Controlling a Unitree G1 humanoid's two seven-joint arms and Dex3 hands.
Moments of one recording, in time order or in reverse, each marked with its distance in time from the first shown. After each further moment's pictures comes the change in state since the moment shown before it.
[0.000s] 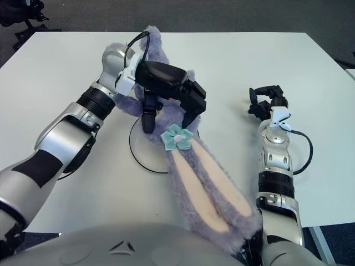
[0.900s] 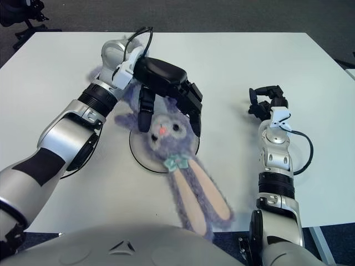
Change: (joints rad) left arm -0.007 -0.008 0.049 -0.013 0.011 0.066 -0.036; right arm 0.006 0.000 0.005 -0.014 -0.006 0.007 0.000
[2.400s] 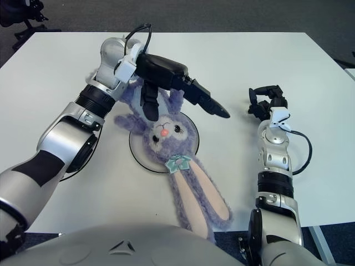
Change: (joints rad) left arm 0.064 0.035 0.065 -0.151 0.224 0.289 0.389; right arm -0.024 -0.013 0.020 0.088 -0.055 -0.102 -0.008
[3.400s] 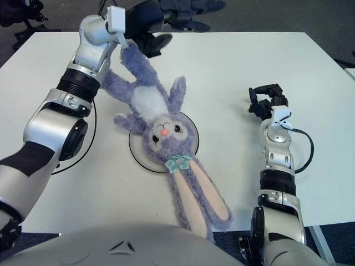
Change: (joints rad) left arm -0.176 0.048 0.226 0.149 -0.078 0.299 0.265; right arm 0.000 -0.005 -0.029 -0.008 0.045 0.034 0.053
